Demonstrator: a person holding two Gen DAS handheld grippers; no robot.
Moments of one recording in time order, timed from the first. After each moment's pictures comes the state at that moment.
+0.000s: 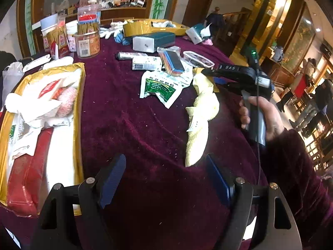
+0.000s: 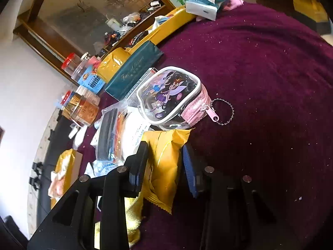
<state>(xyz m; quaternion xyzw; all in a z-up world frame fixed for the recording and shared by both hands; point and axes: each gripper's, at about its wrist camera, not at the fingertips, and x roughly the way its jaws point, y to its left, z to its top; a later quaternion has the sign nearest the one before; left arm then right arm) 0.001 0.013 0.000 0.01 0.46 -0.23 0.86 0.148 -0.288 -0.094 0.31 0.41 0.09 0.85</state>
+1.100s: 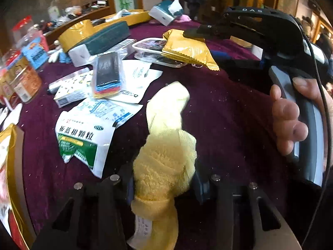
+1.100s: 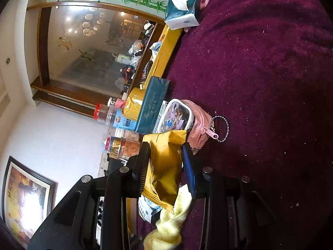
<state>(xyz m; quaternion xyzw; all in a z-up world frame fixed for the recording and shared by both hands) 0.071 -0.131 -0.037 0.14 0.46 -0.25 0.84 0.121 -0.346 -0.085 0.52 0.32 0.14 0.78</state>
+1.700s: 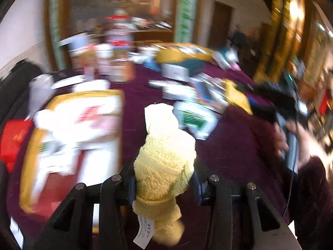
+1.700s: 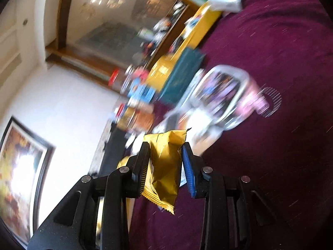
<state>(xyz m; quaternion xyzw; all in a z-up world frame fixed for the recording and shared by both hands) -0.017 0.044 0.048 0.02 0.38 -0.14 0.91 0.116 -0.280 -0.055 0.43 0.34 0.23 0.80</state>
